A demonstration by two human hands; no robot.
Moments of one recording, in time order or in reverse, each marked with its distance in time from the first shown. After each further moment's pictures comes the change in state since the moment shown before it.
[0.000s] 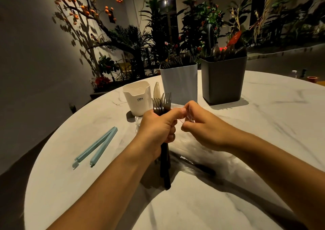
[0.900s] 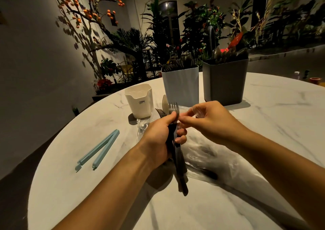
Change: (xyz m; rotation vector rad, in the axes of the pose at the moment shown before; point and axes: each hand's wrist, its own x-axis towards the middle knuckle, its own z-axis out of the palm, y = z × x) left_hand -0.001 -0.003 0.004 -0.354 -0.152 -0.241; right_hand 0.009 0.002 -0.008 0.075 0.218 0.008
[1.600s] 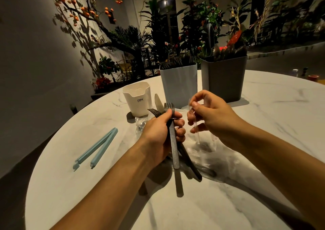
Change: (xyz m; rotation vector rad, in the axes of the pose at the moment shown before) left_hand 0.000 -0.001 0.000 0.051 0.080 0.029; right_hand -0.003 -0.007 -0.004 0.328 0.039 0.169
